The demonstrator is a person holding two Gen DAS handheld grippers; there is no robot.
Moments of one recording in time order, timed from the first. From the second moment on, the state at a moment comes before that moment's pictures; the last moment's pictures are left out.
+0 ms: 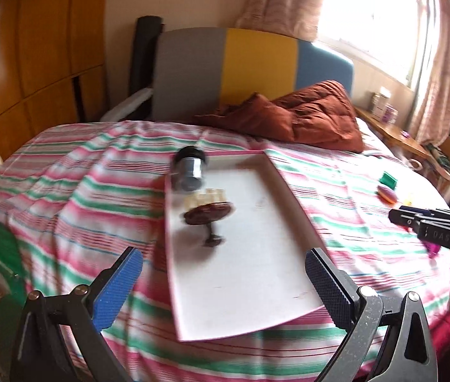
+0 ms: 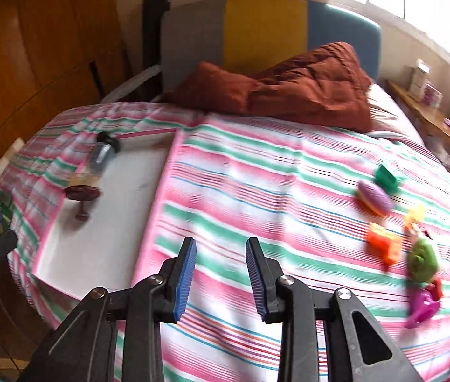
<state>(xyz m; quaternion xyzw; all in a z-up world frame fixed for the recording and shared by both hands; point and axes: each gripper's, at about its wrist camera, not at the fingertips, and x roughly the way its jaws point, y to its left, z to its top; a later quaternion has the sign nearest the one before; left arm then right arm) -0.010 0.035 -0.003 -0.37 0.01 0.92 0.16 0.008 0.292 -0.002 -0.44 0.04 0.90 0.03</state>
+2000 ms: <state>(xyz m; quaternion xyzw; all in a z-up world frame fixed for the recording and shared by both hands) -0.061 0.505 -0.088 -0.42 0.29 0.73 0.45 0.153 0.561 -0.017 -0.22 0.46 0.82 0.25</state>
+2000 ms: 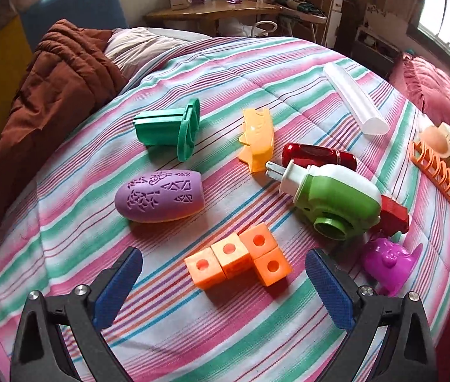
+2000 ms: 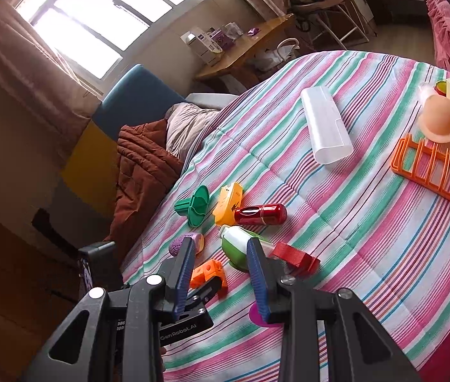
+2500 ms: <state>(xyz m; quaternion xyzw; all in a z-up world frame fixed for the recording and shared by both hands) -0.051 0.440 -0.104 -0.46 0.26 0.73 0.44 0.152 0.564 -0.020 -0.23 0.46 0.82 0.26</state>
